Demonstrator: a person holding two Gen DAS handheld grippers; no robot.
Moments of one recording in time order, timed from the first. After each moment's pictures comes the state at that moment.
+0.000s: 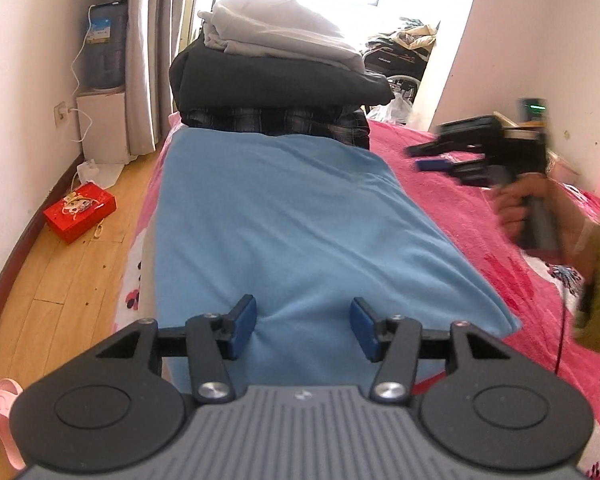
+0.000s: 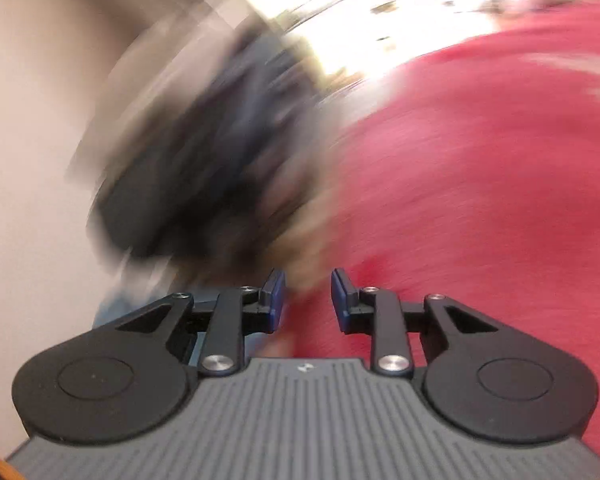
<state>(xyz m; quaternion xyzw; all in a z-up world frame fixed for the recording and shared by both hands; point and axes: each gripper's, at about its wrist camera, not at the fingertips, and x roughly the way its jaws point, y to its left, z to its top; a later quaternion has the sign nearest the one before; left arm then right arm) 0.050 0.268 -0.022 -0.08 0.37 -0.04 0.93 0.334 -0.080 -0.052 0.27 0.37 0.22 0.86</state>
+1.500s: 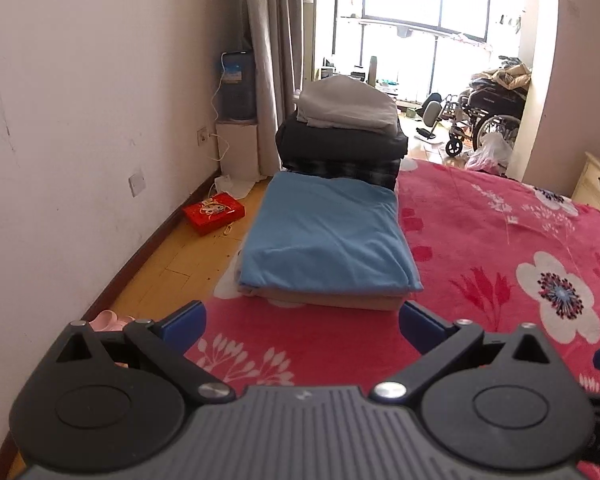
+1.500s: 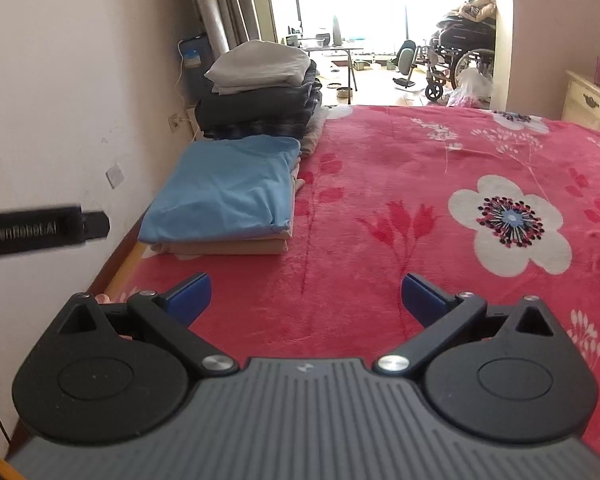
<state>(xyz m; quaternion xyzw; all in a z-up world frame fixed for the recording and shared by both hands) -0.144 0.123 0.124 -0.05 0.33 0.17 0.93 -0.093 -0.072 0.091 0.02 0.34 0.15 0.93</state>
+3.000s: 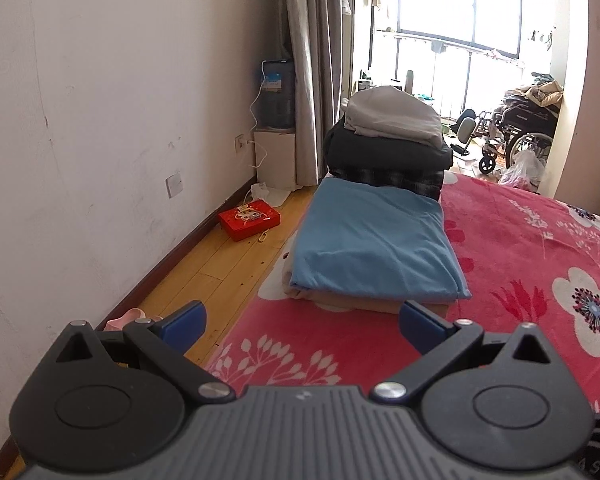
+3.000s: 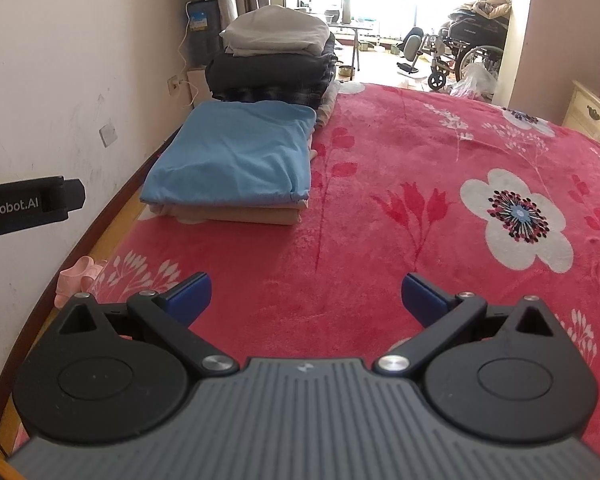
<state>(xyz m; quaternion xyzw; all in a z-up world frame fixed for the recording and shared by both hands) -0.166 0.156 0.119 -0.06 0.32 0.23 0.92 -0.103 -0.028 0.082 -0.04 0.37 0.15 0.92</state>
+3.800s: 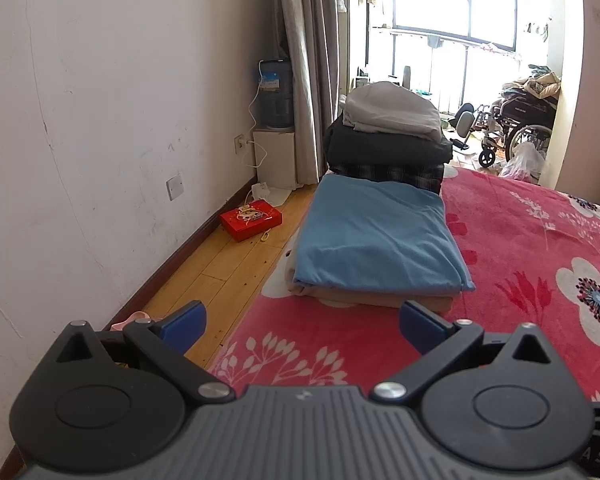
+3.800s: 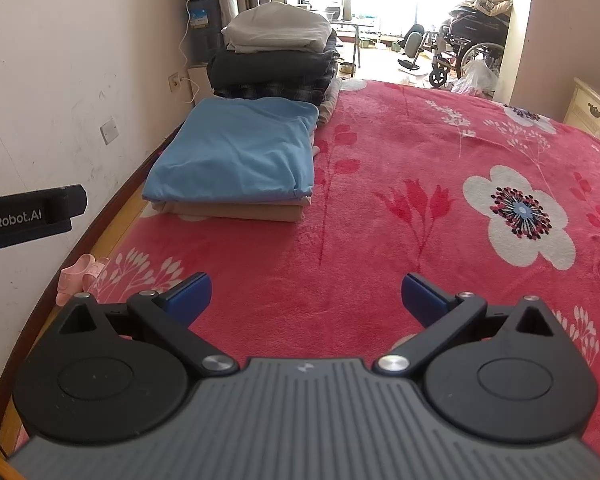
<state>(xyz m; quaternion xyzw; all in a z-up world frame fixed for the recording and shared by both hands) -0.169 0.152 0.115 -0.05 0.32 0.23 0.92 -0.105 -0.025 0.080 -0.04 0.37 0.15 0.91</state>
